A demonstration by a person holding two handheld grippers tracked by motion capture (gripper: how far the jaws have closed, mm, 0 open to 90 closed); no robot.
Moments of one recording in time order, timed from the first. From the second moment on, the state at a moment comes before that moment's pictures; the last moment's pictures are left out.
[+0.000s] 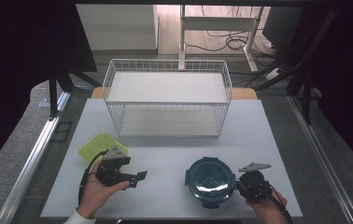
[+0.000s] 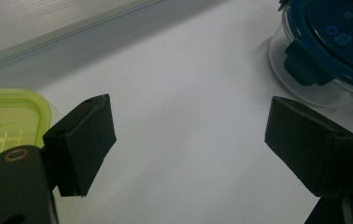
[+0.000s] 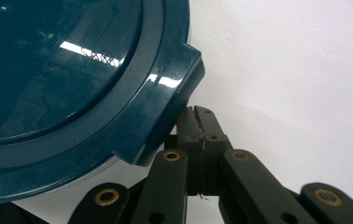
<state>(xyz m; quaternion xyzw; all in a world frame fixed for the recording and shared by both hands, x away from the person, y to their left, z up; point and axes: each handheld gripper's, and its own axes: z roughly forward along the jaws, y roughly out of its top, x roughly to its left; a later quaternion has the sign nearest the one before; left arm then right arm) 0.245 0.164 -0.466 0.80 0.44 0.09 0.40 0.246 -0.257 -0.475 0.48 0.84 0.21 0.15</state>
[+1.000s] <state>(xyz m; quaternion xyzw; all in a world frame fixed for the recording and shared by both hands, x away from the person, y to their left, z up) 0.246 0.164 -0.468 0.80 0.45 0.10 0.39 0.269 -0.169 -0.477 0.39 0.89 0.20 0.13</state>
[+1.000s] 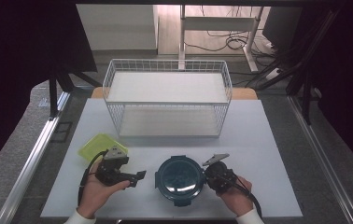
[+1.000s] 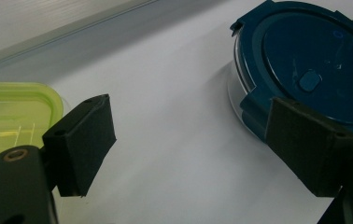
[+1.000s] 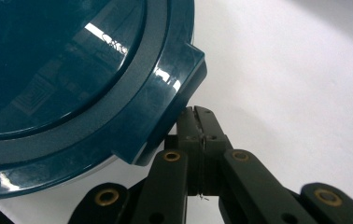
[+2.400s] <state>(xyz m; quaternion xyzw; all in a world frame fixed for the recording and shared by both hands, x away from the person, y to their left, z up) 0.238 0.172 -0.474 0.77 0.48 0.09 0.40 0.267 -0.234 -0.459 0.43 0.82 0.38 0.07</state>
